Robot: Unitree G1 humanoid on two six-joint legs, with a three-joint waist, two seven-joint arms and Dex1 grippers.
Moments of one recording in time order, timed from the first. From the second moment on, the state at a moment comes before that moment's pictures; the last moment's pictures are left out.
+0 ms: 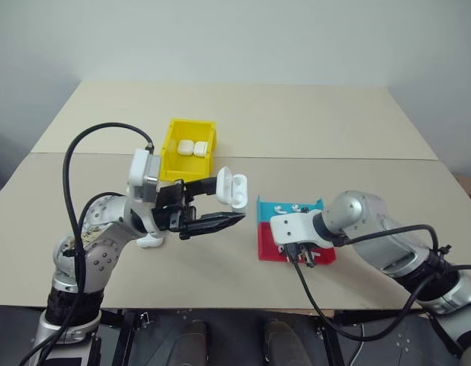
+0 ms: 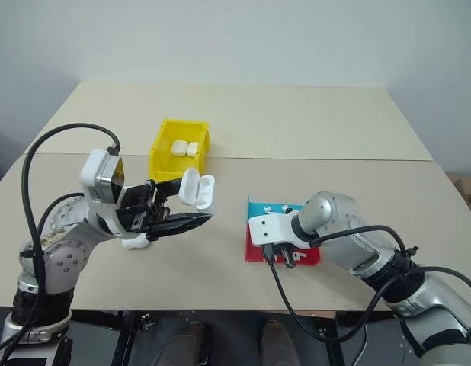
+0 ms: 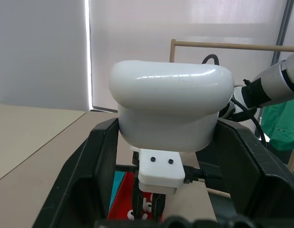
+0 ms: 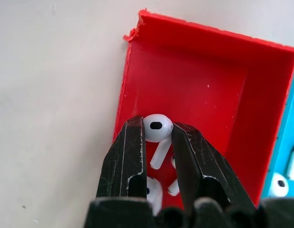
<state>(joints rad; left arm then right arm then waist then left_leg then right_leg) -0.38 0.56 0.07 -0.39 -0.87 0.50 -1.08 -0.65 -0.82 0.55 -0.37 -0.12 0.72 1.30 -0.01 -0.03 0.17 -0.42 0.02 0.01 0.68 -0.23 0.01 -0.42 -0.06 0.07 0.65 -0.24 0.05</state>
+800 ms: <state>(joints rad) -0.65 0.51 -0.07 -0.16 -0.77 0.53 -1.21 -0.43 -0.28 -0.37 -0.83 0.86 0.95 0.54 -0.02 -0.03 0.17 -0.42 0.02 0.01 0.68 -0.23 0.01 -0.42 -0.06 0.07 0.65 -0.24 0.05</state>
